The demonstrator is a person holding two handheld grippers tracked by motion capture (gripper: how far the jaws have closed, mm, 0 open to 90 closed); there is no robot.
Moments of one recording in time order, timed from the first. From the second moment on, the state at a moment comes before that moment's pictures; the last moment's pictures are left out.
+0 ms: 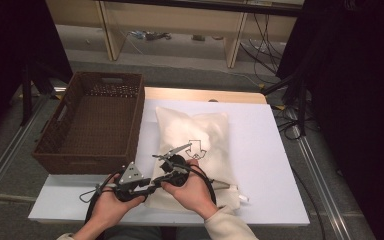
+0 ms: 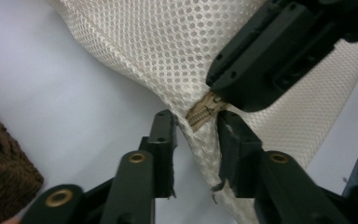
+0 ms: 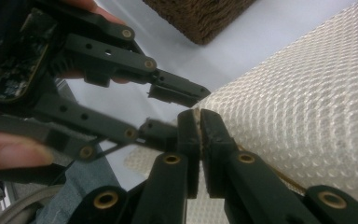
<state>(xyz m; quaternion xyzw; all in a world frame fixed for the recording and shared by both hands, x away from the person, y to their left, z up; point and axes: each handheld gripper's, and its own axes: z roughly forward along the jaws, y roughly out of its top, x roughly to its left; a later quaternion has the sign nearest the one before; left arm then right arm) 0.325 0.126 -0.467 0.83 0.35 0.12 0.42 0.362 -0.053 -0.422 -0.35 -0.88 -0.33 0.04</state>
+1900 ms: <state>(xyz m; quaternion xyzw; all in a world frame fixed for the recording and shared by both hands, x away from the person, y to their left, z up) 0.316 0.128 -0.452 0.79 0.40 0.13 0.45 0.365 -0.084 -0.410 -0.40 -0.88 -0.27 0.01</state>
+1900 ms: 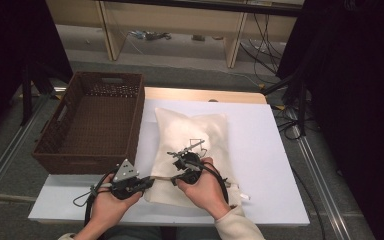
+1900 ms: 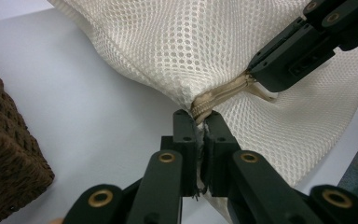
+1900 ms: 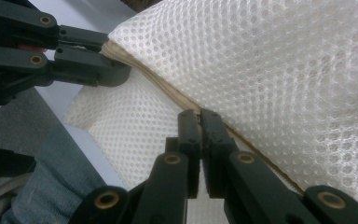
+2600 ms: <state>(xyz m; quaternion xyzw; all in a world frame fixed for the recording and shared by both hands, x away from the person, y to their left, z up) 0.317 0.130 -0.452 0.79 0.40 0.13 0.44 0.363 -0.103 -0.399 -0.41 -0.88 -0.24 0.00</state>
